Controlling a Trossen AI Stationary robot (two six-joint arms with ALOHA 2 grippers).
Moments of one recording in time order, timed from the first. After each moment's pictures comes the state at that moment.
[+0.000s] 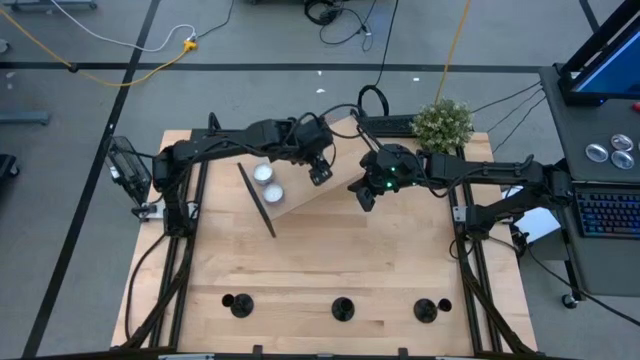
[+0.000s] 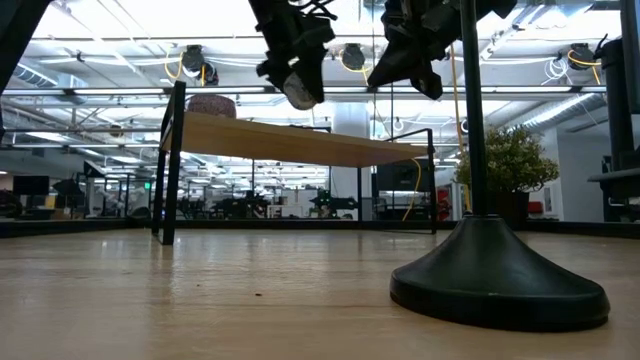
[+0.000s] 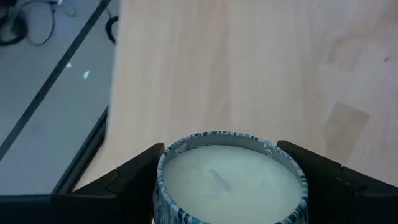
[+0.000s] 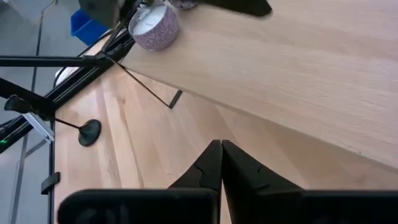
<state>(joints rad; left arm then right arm) 0.27 1.85 1.84 -0.99 -0.26 -0.16 -0.19 1.31 1.05 -0.36 -0.11 0.51</state>
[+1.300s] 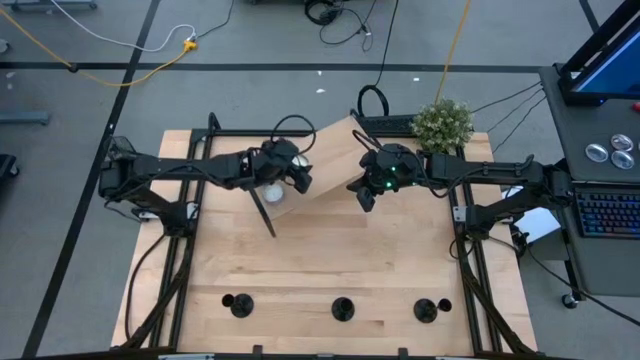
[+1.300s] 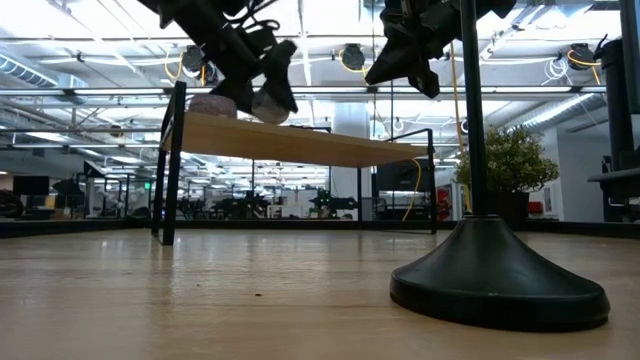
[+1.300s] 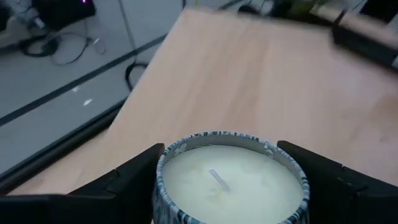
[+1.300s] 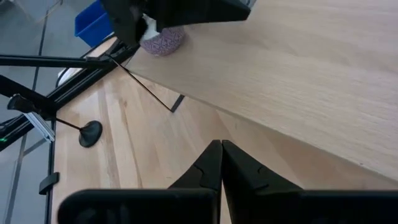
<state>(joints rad) 0.20 1.44 1.06 -0.26 -0.42 -0.39 -0.19 1.31 1.05 -0.34 -0.10 0.49</state>
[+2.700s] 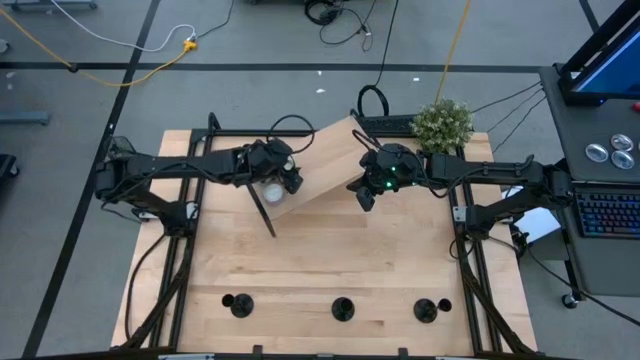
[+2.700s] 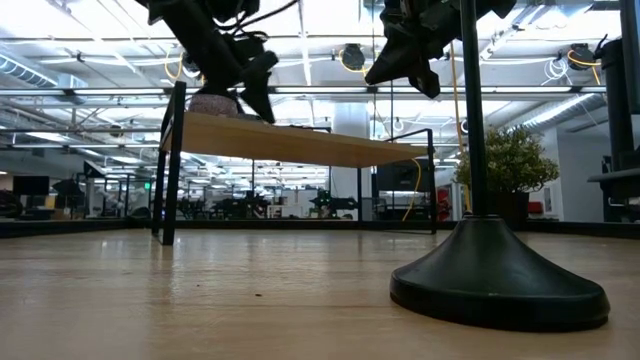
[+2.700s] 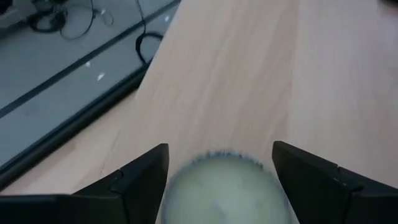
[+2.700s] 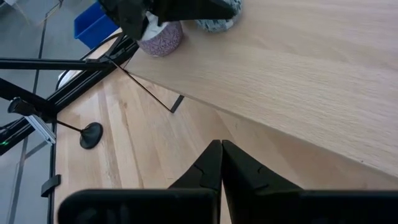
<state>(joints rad) 0.24 1.39 1.06 -0.44 -0.38 -0.37 -0.19 1.31 1.05 -0.34 -0.10 0.50</state>
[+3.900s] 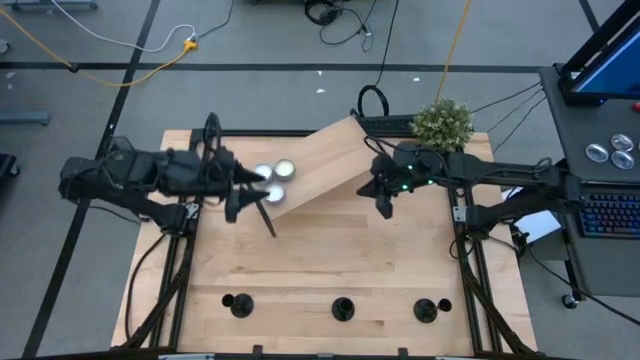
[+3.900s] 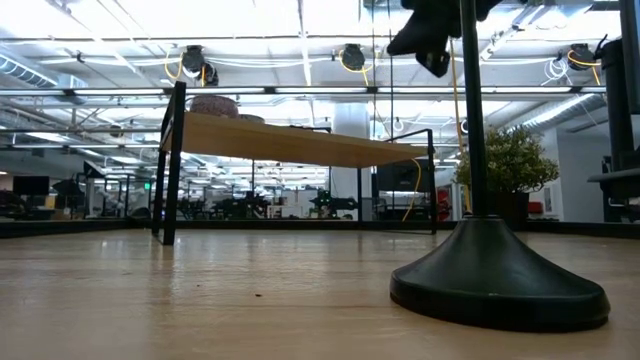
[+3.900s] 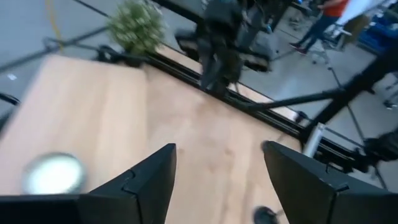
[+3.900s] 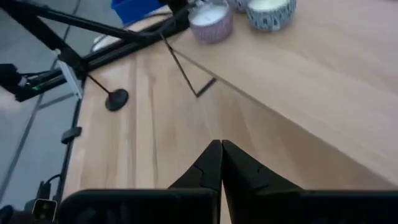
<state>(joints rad) -0.15 0.97 1.20 -0.59 -0.25 -0.51 -0.18 1.18 1.04 -0.42 -0.22 0.28</state>
